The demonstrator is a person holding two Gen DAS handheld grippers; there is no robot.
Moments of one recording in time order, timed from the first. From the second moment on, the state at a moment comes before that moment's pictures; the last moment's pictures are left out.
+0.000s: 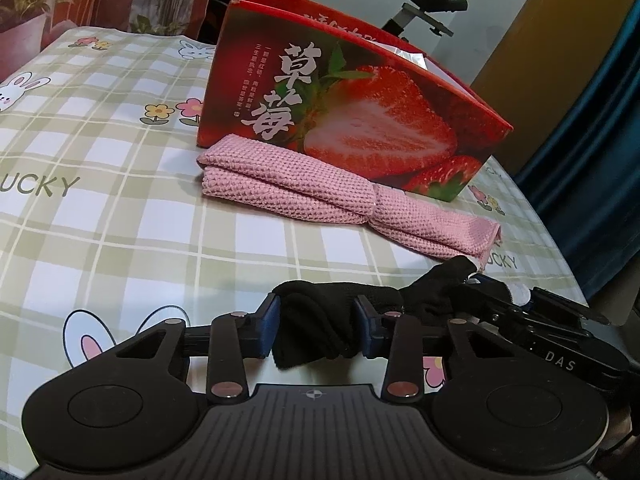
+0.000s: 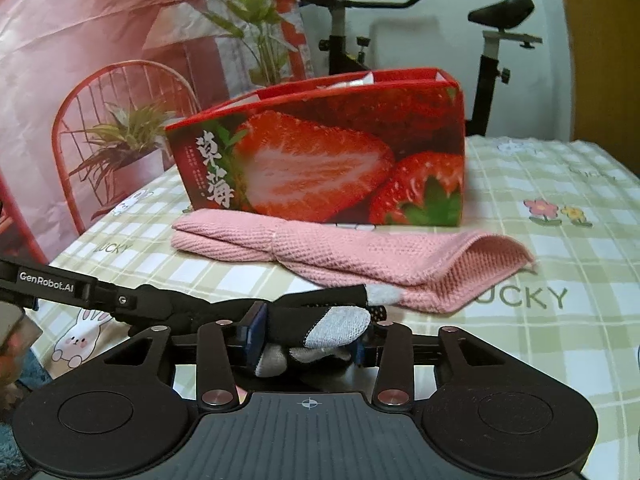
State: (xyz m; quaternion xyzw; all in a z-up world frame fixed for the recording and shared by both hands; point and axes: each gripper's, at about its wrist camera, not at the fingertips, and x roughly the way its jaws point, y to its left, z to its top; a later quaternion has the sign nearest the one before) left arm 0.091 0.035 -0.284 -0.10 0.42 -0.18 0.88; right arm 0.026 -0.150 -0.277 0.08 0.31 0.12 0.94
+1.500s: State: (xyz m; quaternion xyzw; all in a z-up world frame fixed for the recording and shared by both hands) left arm 0.084 0.025 -0.230 -0.04 0.32 -0.20 0.92; right arm 0.028 -0.147 -0.235 0.09 0.25 0.17 0.95
